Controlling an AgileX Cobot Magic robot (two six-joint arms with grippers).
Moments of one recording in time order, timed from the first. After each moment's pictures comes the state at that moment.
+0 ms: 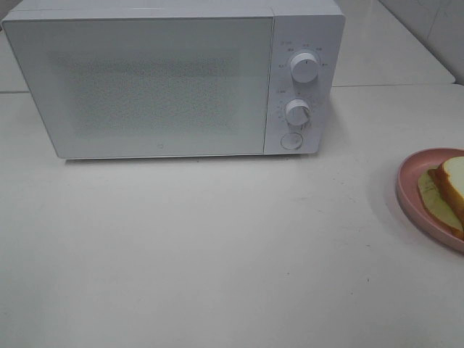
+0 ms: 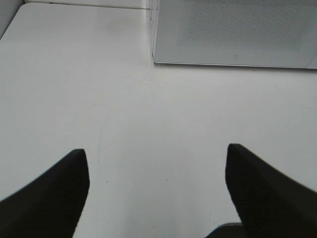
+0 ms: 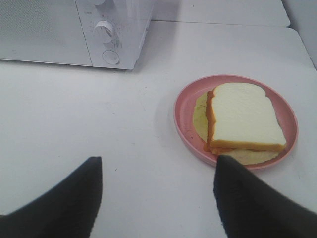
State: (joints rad) left arm 0.02 -0.01 -0.51 -0.10 1.08 0.03; right arm 0.12 -0.01 -0.50 0.01 1.00 0.00
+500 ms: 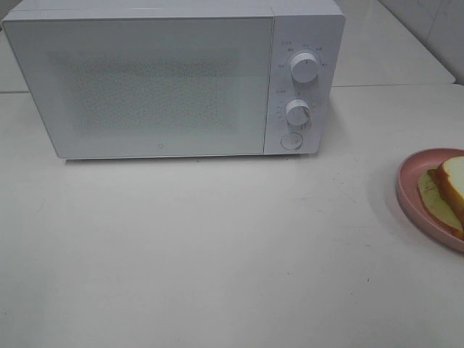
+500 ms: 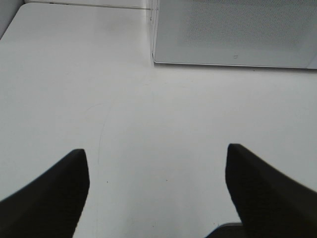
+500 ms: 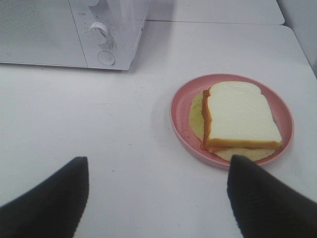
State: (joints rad) left arm 0.02 -0.01 -0.51 -0.10 1.08 0.03; right arm 0.12 -0.01 -0.50 -0.01 1.00 0.02
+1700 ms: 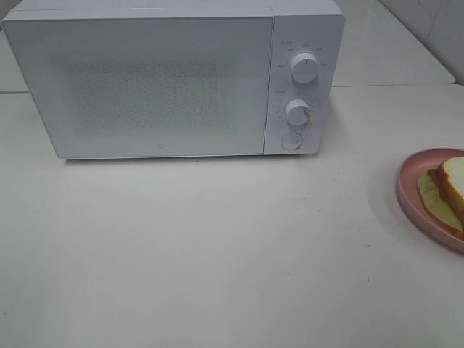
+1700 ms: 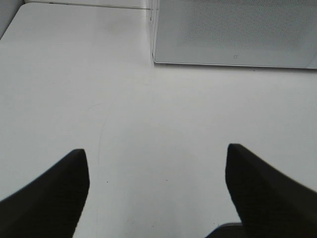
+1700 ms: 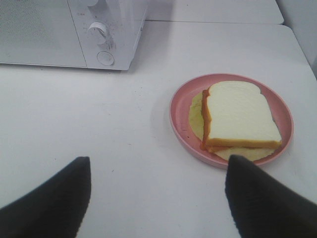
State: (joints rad) left arm 0.02 -0.01 -0.51 -0.10 1.08 0.03; right arm 0.12 -0.01 -0.50 -0.01 1.00 0.03
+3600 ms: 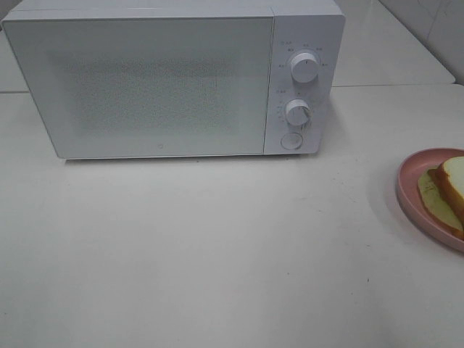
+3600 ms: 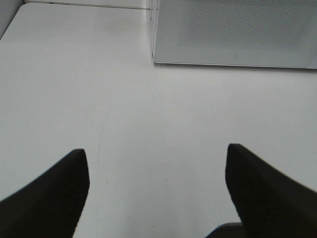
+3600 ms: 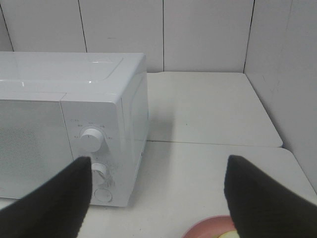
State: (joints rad) left arm 0.02 -0.01 -0.51 -0.10 1.08 0.03; right arm 0.12 0.41 -0.51 -0.03 0.26 0.05
